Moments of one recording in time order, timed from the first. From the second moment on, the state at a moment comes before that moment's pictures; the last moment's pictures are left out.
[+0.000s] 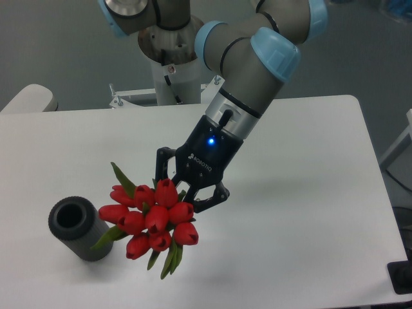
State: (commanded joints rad) arm 2.50 -1.87 -1.49 -0.93 0.70 0.84
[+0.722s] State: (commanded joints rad) arm 2.41 -1.85 -1.52 -0.89 0.70 0.80
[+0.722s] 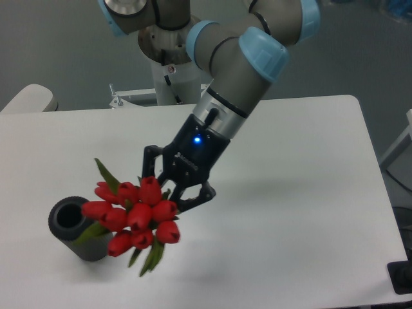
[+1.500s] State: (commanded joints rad) arm 2.33 -1.87 -1.52 -0.71 0.51 0.60
